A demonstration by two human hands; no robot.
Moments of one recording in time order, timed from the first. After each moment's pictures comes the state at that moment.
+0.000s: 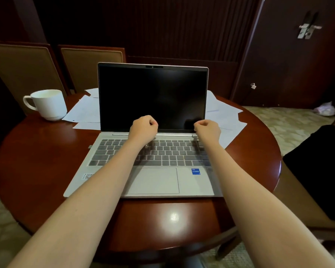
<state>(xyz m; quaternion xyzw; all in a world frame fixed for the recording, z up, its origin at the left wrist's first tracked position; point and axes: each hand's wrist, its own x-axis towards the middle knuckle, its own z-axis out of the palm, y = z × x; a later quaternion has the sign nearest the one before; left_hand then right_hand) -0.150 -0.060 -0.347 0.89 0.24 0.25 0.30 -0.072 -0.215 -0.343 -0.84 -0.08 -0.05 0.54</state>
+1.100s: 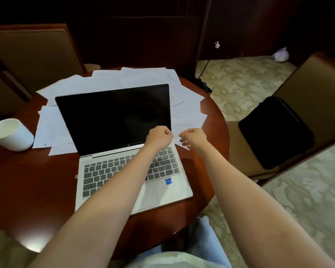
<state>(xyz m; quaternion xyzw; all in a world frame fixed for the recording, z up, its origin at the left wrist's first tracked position) -0.115 -0.149 -0.241 0.89 0.16 -0.05 0.41 -0.078 -0.270 -0.244 -0.83 0.07 0.20 0.52</state>
